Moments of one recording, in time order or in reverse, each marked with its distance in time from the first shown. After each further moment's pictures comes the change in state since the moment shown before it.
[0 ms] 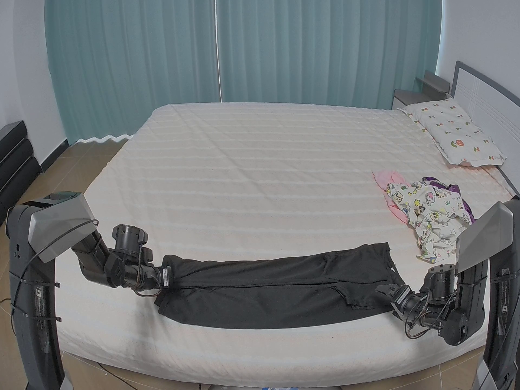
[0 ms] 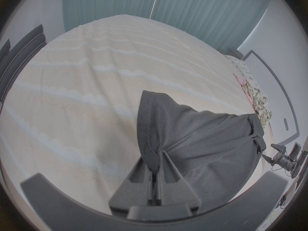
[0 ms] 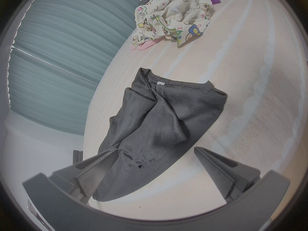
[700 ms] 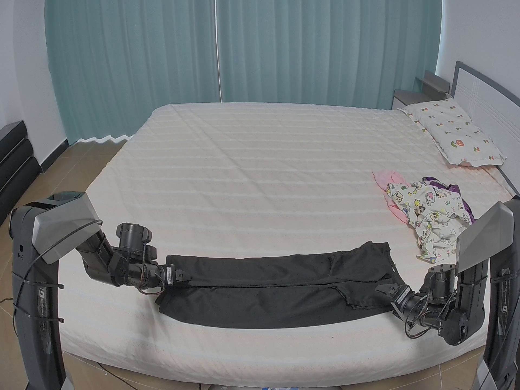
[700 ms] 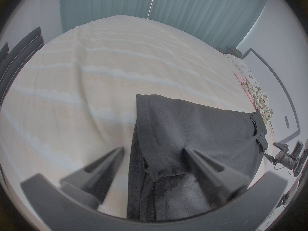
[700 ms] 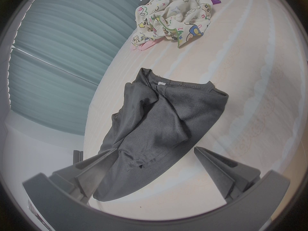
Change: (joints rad) left arm -0.024 0.029 -0.040 -0.003 0.001 0.001; right arm 0.000 -0.002 -0.002 0.000 0.001 0.000
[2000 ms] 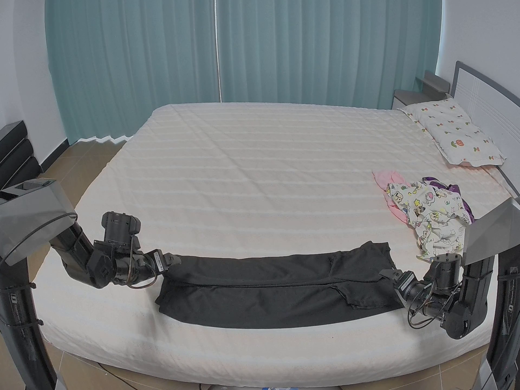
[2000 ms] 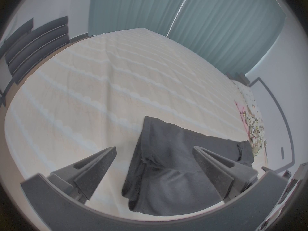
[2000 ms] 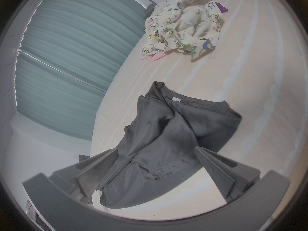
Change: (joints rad) left arm -0.018 -0.229 0.160 -0.042 0.100 -0.250; right arm -0.023 -0.055 -0.029 0.001 0.001 0.008
